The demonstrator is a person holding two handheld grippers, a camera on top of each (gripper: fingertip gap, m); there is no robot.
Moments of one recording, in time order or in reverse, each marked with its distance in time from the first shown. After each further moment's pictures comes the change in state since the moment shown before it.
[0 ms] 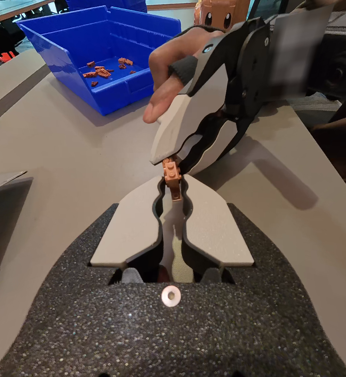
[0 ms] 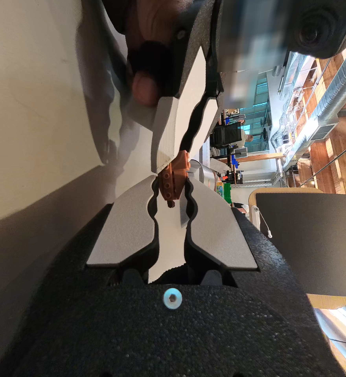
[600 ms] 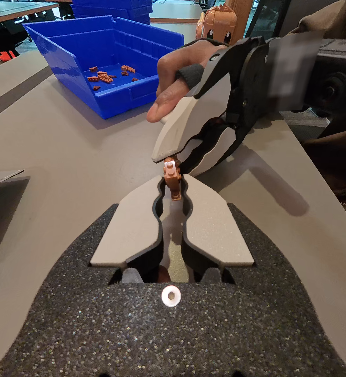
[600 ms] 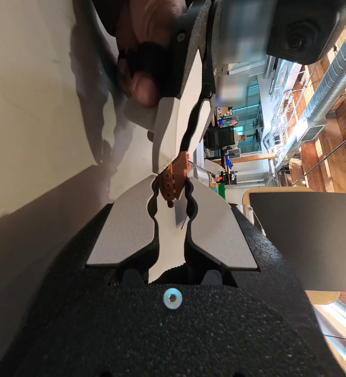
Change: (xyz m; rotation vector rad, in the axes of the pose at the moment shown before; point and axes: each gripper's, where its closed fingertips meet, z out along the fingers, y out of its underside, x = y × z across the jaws) left arm -0.001 -0.005 -0.001 0.040 0.009 -0.053; right arm 0.006 0.000 -0.001 0.009 0.033 -0.004
